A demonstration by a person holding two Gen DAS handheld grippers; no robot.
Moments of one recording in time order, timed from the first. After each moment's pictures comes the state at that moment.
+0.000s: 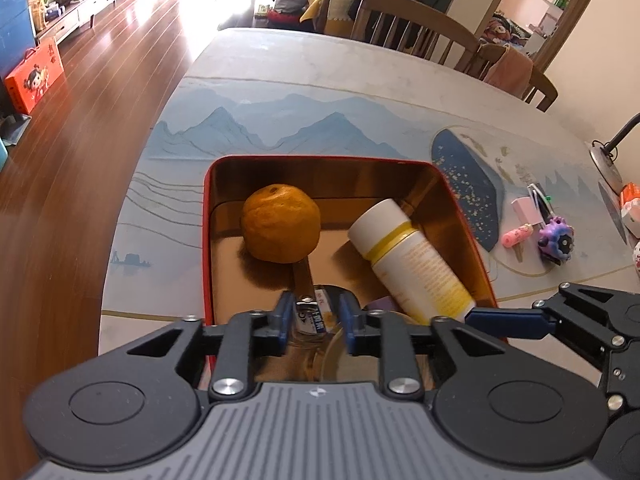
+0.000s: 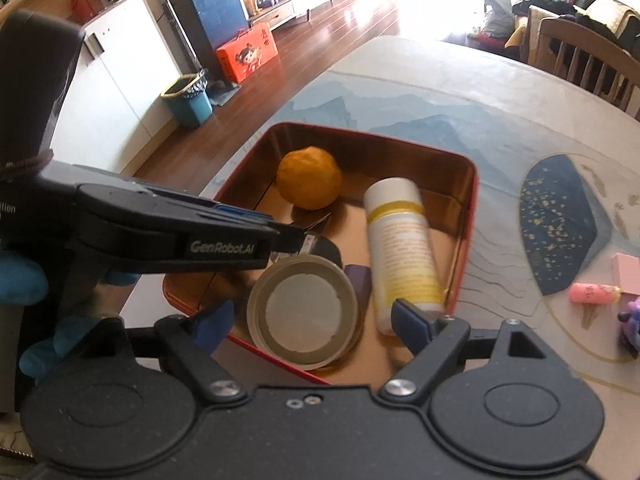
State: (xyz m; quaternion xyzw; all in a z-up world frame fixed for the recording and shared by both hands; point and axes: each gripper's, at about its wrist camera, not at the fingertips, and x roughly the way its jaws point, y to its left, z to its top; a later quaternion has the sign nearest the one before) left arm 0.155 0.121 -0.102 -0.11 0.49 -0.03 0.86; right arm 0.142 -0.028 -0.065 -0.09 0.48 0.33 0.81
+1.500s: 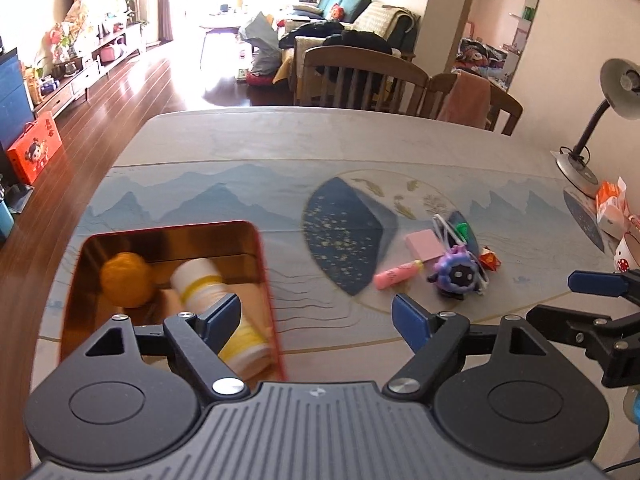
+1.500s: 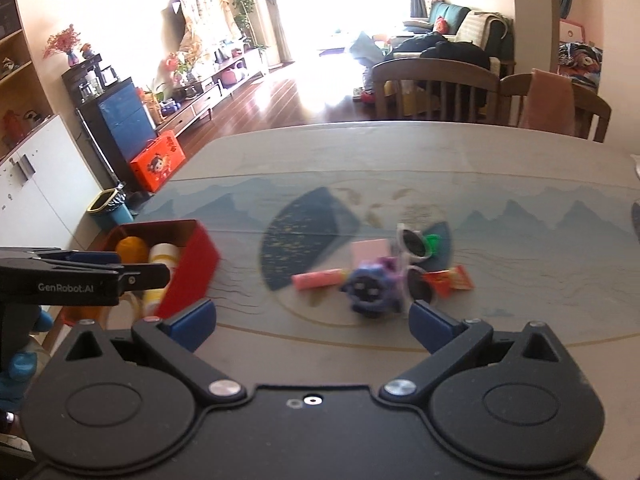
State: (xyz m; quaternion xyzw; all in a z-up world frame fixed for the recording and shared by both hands) left arm 0.144 -0.046 -0.045 -0.05 0.41 -0.02 0.91; right arm 0.158 -0.278 -0.029 0.01 0.39 0.22 0.89
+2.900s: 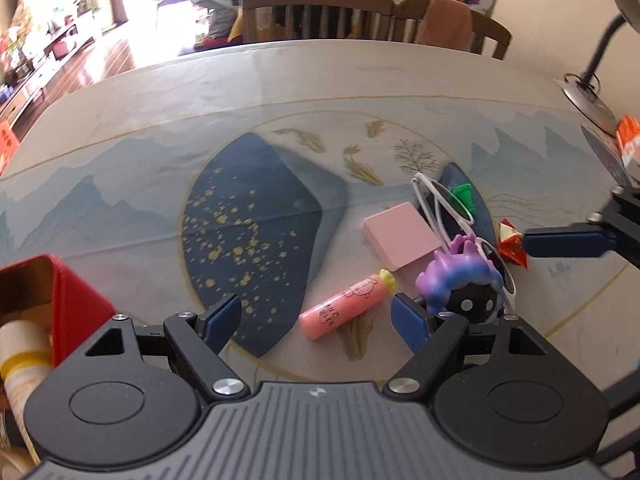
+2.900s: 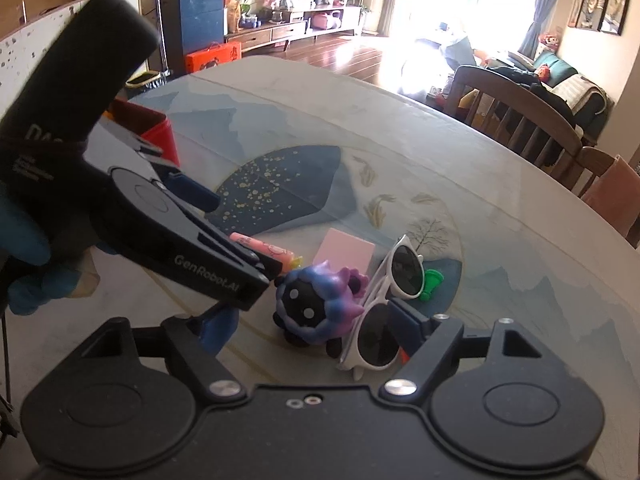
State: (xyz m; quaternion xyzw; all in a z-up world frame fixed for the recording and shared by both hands) left arm 0.264 -0.127 -0.142 0.00 0.47 -0.06 0.88; right arm 0.232 -0.257 -0.096 -0.21 0.38 0.33 0.84
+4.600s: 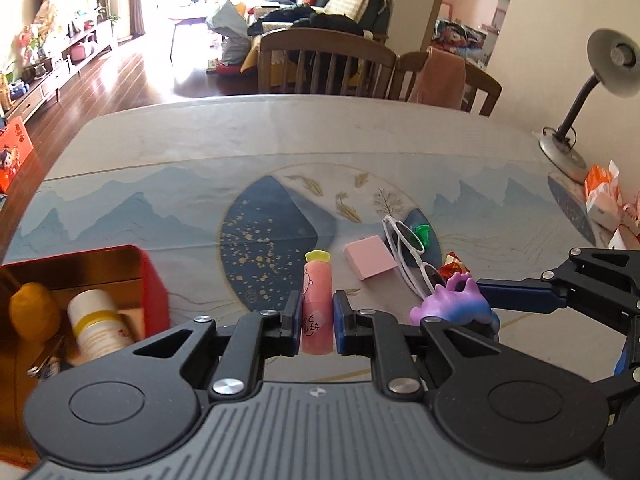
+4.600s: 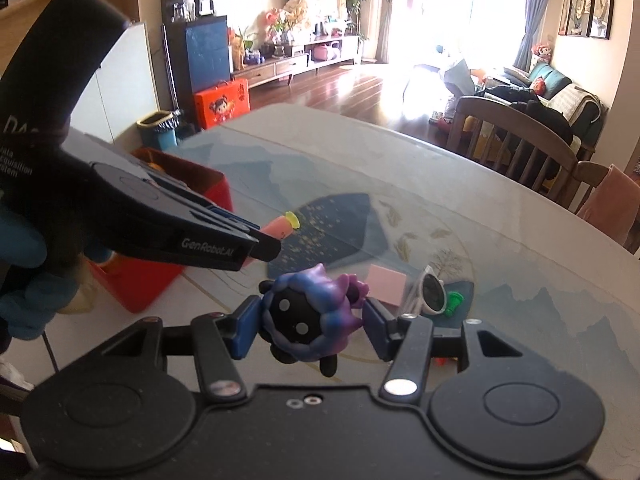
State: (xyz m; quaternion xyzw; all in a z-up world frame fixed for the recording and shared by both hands) left arm 0.196 -0.107 -0.062 -0.05 0.43 -0.05 0.90; right arm 0.171 -0.249 -0.031 -0.15 0.35 0.34 0.86
